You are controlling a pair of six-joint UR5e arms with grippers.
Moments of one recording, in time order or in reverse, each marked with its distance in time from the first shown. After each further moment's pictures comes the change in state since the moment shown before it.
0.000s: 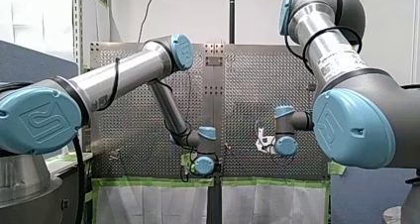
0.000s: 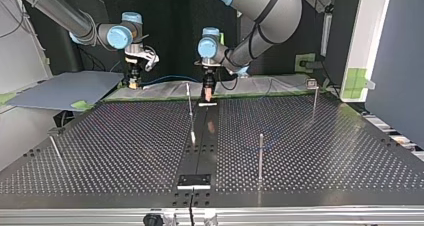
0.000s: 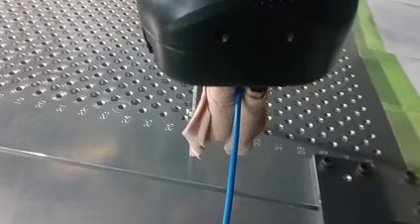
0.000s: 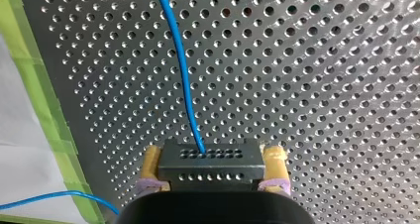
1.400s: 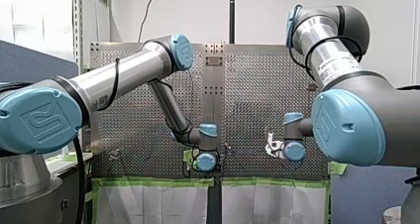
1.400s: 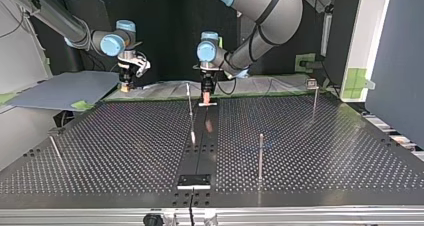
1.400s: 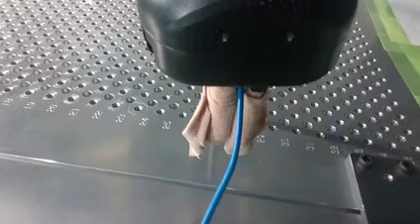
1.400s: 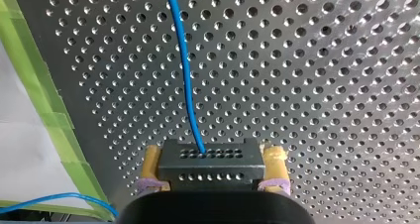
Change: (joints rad) left arm 0.006 0.000 0.041 -0.004 0.015 0.033; right arm -0.082 0.090 -0.087 0.000 -0.029 0.015
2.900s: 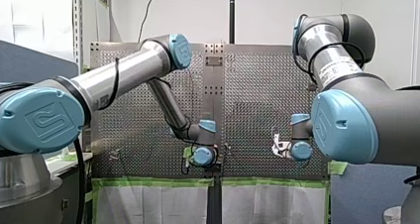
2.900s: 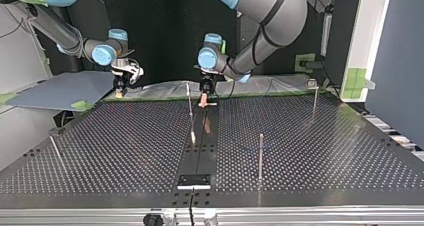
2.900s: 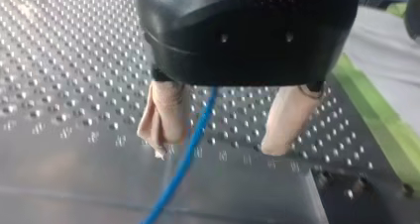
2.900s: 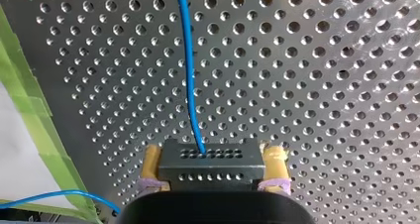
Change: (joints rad) left arm 0.025 0.022 0.020 -0.175 0.141 0.058; right arm -0.064 0.054 -0.115 0.080 -0.072 -0.039
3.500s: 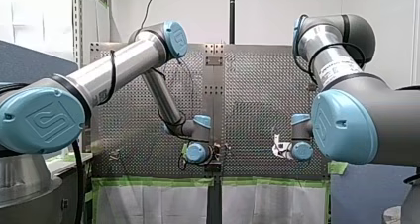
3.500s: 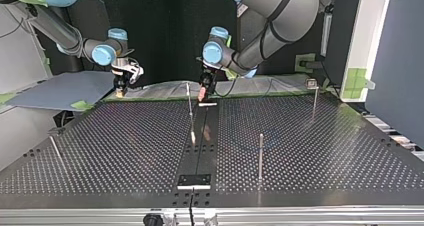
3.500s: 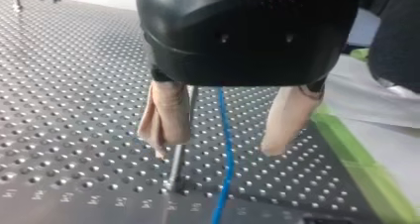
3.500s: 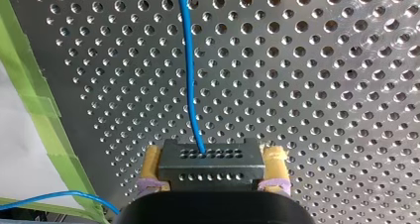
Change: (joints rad) left arm 0.010 0.081 -0.134 0.007 0.114 0.077; right arm -0.002 0.002 0.000 0.011 -0.008 0.004
